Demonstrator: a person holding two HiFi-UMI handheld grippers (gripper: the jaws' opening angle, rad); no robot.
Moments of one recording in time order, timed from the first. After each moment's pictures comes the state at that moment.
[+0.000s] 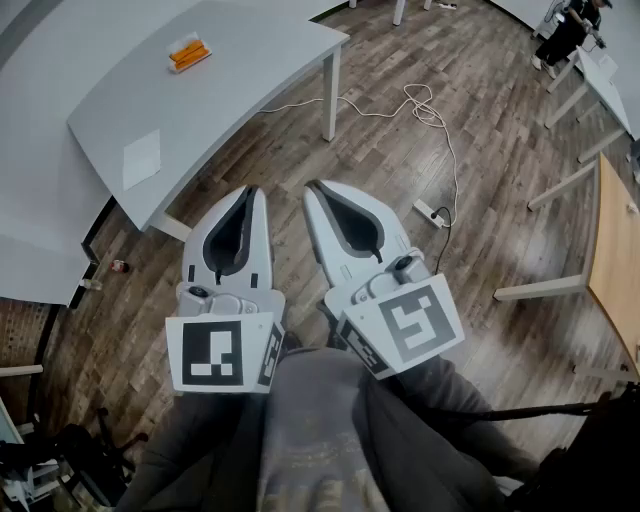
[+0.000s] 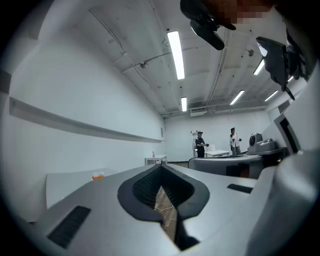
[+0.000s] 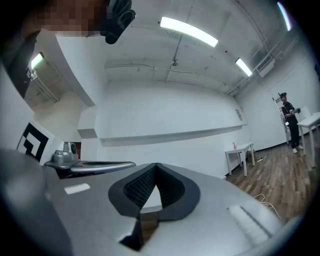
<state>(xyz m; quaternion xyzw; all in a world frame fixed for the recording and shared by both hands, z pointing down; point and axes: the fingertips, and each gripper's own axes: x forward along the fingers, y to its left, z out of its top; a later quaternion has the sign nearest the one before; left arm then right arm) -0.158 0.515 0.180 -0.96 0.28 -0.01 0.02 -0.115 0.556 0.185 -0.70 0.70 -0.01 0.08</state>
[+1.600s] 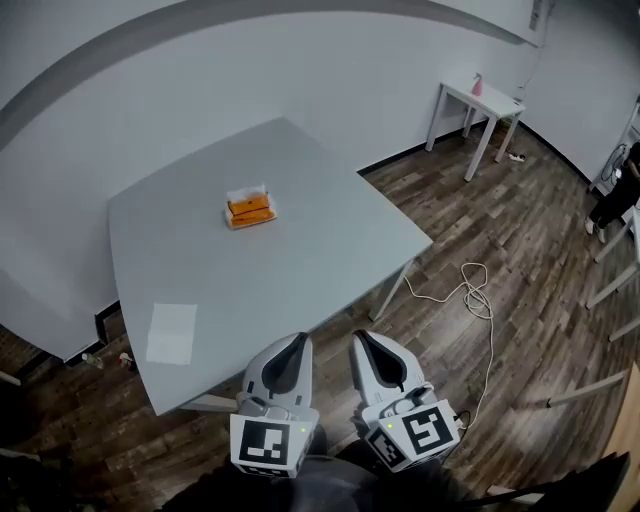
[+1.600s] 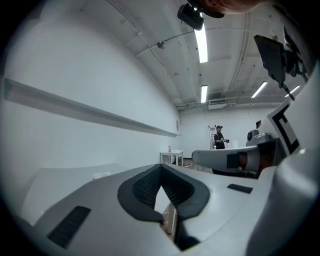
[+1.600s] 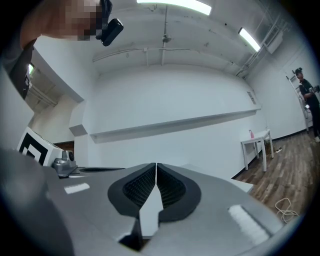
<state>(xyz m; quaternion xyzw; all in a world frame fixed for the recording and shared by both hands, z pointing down) 0.017 0.136 0.219 -0.94 0.34 -0.03 -0.02 0.082 0.170 0.208 -0.65 0.75 -0.06 0.07</state>
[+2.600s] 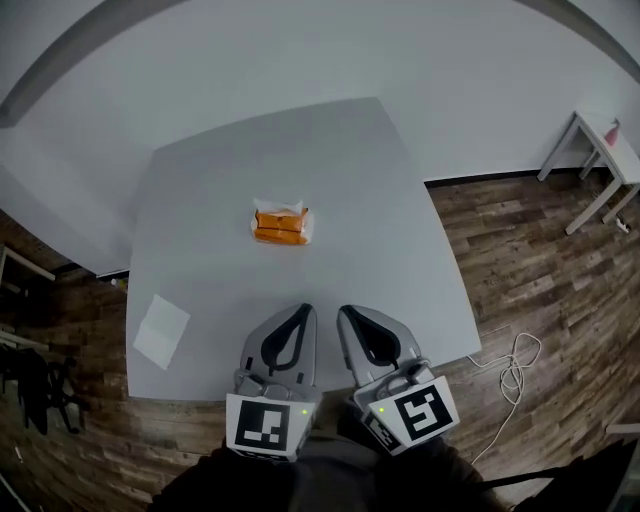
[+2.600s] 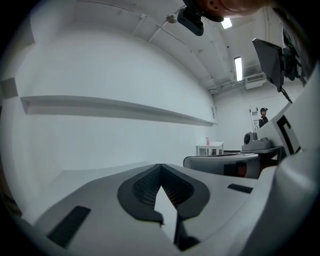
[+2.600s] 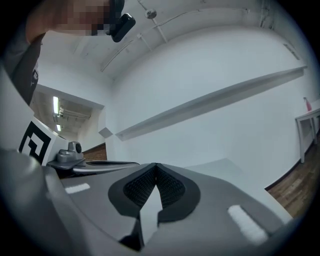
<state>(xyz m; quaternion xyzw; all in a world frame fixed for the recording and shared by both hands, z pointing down) 0.171 -0.147 0.236 -0.85 0.52 -0.08 -0.03 0.217 -0.141 0.235 -0.44 0.89 -0.09 0.05</state>
